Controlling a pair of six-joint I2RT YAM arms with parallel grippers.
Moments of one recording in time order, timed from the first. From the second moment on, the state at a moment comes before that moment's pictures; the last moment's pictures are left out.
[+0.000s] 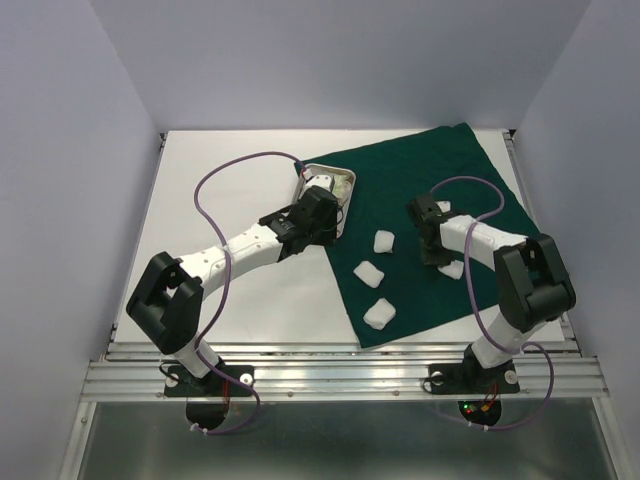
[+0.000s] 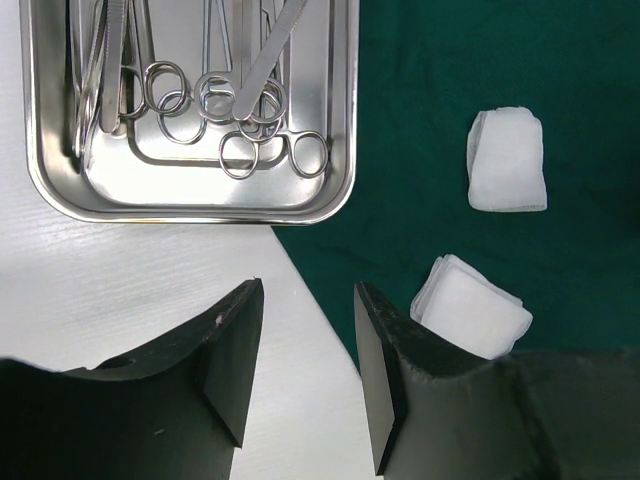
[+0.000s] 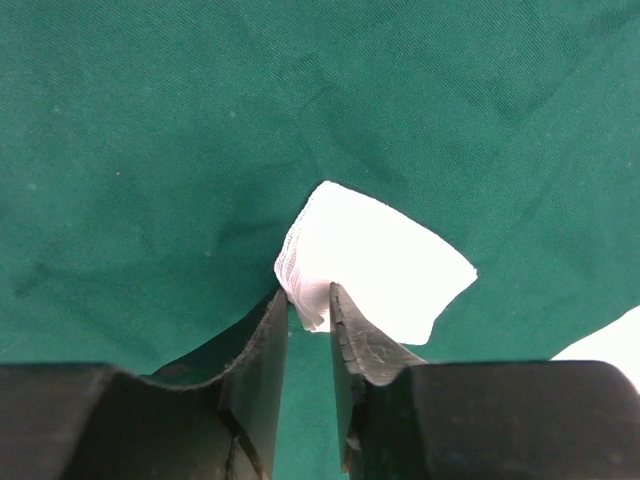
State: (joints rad) left arm -0.77 1.58 1.14 -0.32 -0.26 -0.51; right arm 0.34 1.65 0.97 -0.64 0.48 0.40
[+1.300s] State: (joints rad) left arm -0.77 1.58 1.14 -0.32 -0.27 -0.51; right arm 0.34 1.85 1.30 -0.66 0.29 0.56
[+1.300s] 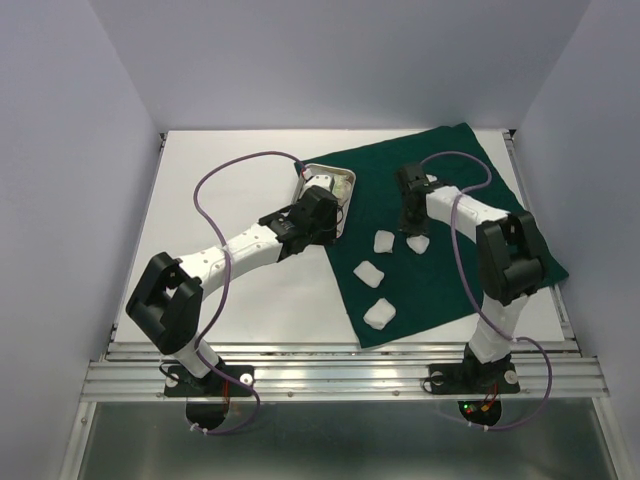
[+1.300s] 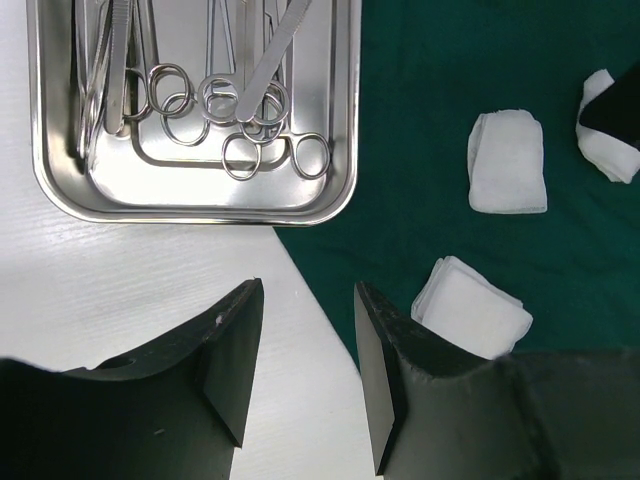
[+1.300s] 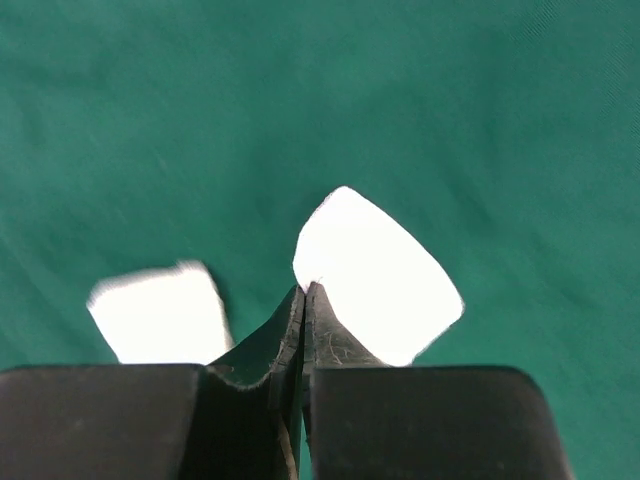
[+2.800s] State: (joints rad) left arm -0.77 1.55 1.12 -0.33 -0.28 -0.51; right arm 0.02 1.63 0.88 -0.16 -0.24 0.52
